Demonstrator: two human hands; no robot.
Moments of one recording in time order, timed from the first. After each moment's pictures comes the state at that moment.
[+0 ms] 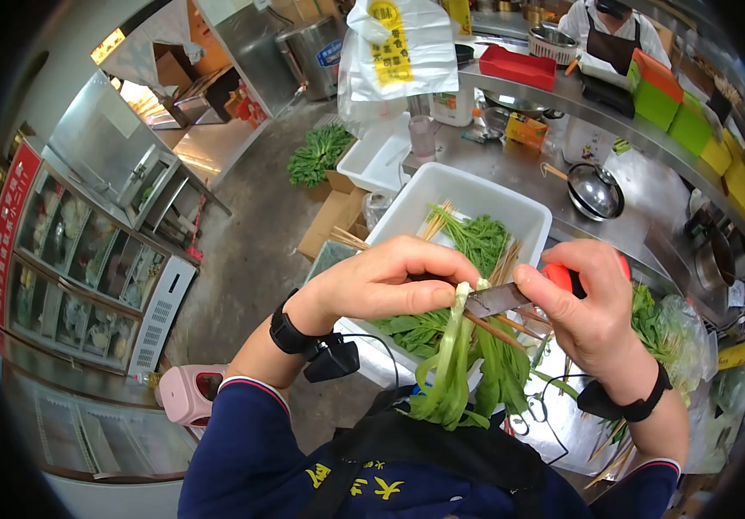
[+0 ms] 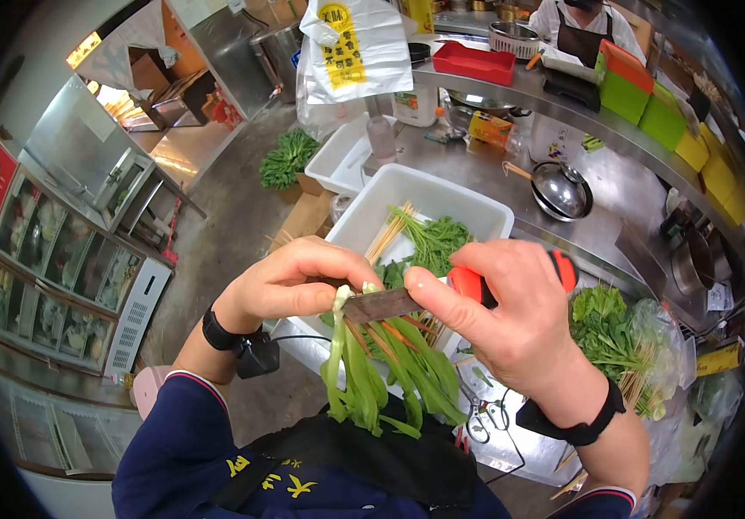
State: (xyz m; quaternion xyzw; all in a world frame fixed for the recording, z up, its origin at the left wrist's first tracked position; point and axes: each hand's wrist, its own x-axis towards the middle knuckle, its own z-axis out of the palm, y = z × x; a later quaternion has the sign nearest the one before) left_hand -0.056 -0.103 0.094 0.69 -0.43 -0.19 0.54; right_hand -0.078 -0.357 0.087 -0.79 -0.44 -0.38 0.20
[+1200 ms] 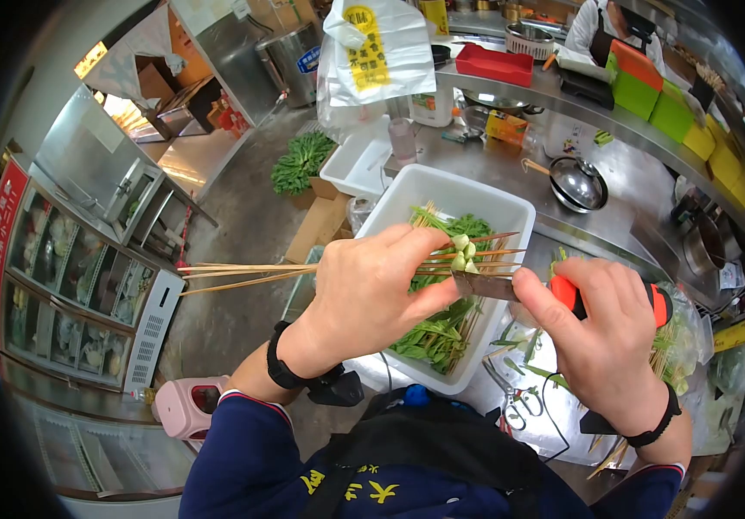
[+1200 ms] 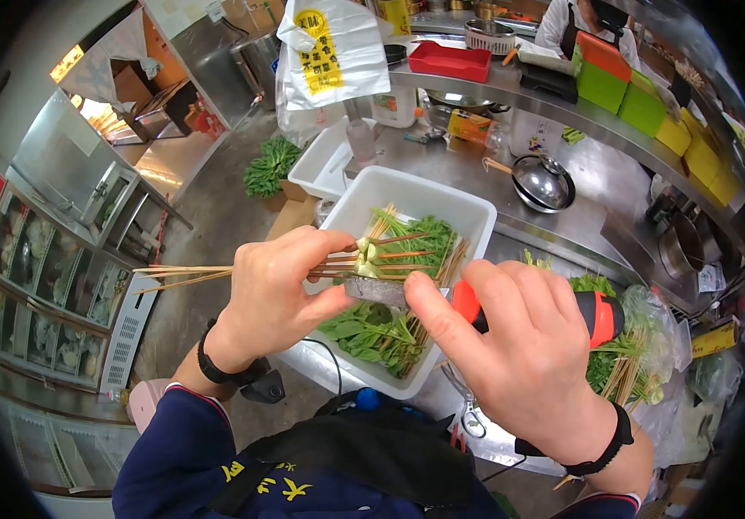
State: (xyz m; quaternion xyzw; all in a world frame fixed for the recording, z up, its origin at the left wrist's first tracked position) left_hand -0.090 -0.134 0.108 0.91 -0.28 0.20 0.23; right_hand -0.119 -0.364 0.115 -0.86 -0.36 -0.36 0.05
